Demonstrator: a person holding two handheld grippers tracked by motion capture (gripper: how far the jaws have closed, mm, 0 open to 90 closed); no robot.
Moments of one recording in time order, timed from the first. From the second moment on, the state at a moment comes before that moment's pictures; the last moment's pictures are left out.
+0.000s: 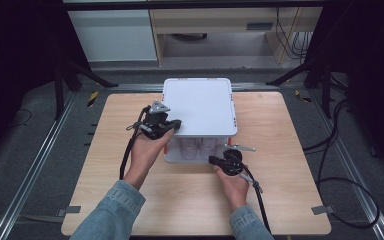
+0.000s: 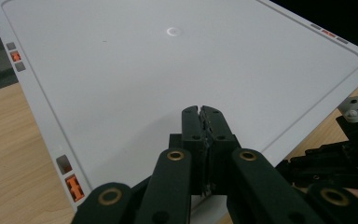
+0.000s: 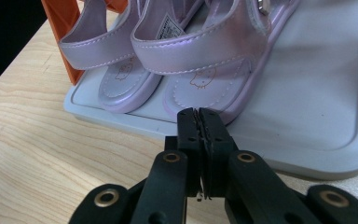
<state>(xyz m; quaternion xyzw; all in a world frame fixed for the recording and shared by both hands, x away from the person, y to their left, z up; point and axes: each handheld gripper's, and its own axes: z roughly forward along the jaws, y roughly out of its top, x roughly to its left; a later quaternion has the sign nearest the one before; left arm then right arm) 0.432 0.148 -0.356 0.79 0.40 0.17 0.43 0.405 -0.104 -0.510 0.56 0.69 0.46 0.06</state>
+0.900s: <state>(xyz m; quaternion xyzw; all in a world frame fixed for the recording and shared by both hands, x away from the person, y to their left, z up) 0.398 0.202 -0.353 0.75 0.42 0.21 0.47 0.384 -0.119 -0.488 0.51 0.70 0.48 0.09</state>
